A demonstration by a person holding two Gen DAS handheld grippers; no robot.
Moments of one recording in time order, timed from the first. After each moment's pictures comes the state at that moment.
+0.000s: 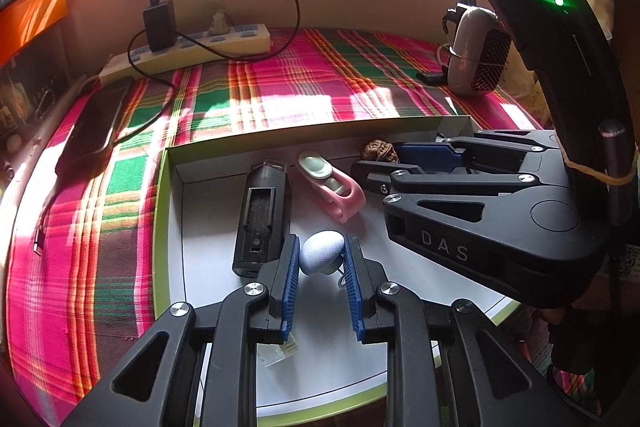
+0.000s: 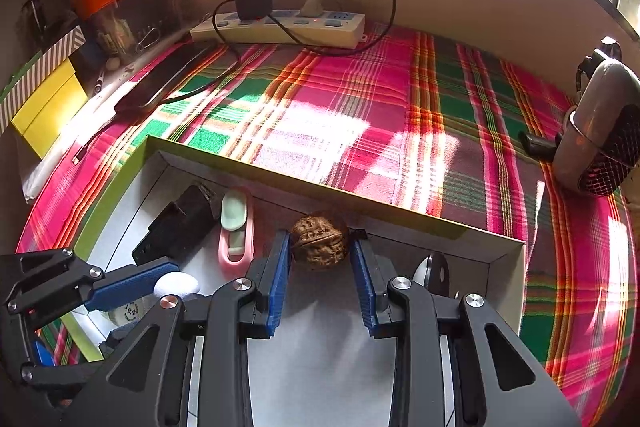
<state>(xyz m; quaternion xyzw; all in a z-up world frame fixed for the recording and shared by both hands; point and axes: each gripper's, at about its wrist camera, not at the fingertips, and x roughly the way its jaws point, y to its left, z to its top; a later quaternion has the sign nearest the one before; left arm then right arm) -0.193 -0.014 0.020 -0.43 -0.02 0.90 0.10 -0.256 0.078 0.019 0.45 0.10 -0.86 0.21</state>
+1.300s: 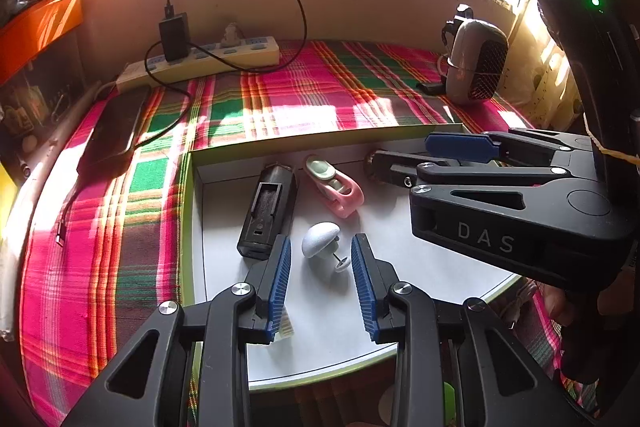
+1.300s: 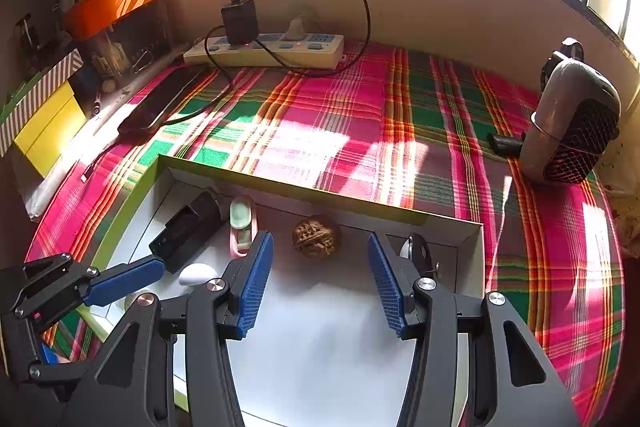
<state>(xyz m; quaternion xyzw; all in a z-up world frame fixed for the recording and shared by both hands) -0.171 -0.018 0.033 -0.41 -0.01 0.91 0.08 -0.235 0.089 0.044 0.43 0.08 -0.88 0.18</state>
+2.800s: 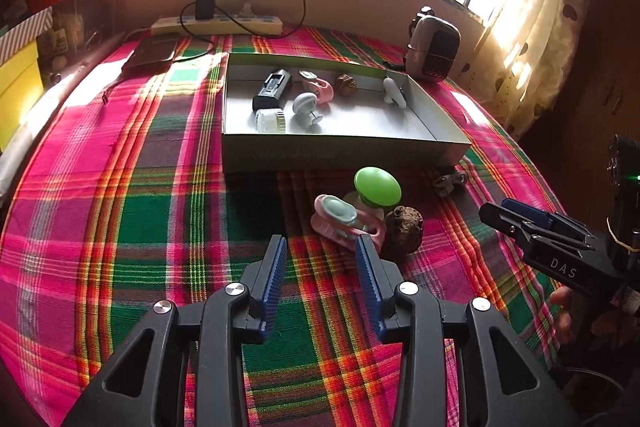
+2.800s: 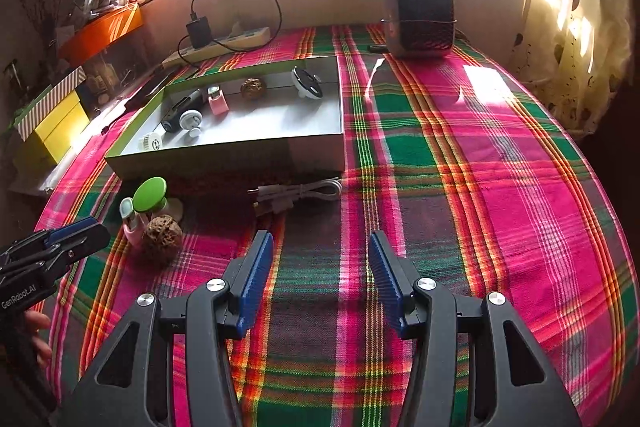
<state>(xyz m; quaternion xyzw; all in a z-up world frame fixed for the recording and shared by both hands) -0.035 -0.040 0.015 -0.41 -0.09 0.90 0.11 -0.060 0.189 0.022 0.40 -0.01 -0.91 0.10</state>
